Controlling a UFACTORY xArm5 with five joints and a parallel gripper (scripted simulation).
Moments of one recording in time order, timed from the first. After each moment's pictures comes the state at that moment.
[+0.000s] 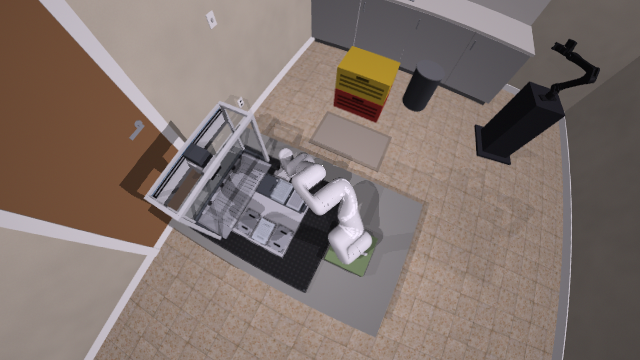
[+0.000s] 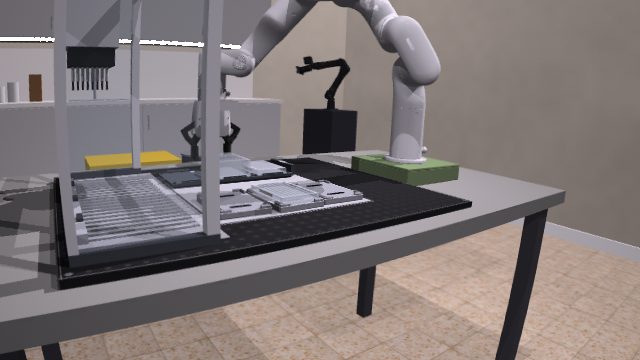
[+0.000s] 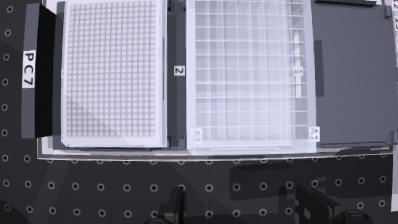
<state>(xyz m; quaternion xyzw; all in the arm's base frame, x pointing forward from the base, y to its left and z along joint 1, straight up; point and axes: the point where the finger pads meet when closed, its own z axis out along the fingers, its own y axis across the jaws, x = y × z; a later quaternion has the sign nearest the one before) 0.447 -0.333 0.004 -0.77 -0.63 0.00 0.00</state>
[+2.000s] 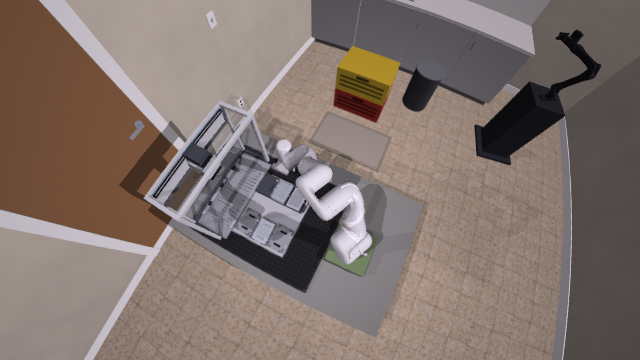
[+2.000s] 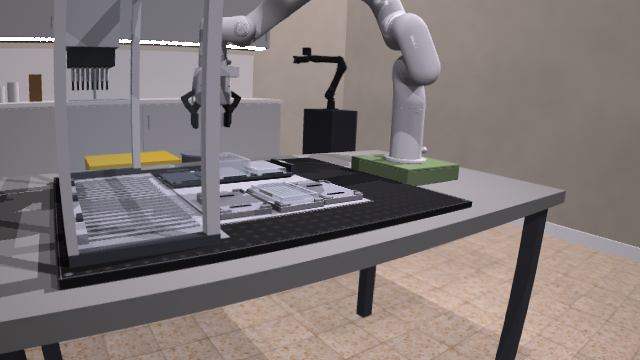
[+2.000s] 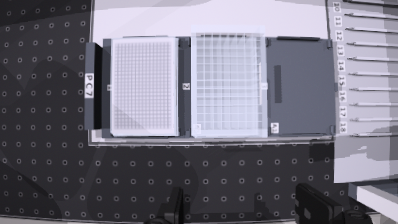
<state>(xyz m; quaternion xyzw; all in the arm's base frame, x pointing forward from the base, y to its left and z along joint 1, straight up) 0.447 -0.333 0.090 -0.77 -0.63 0.00 0.00</state>
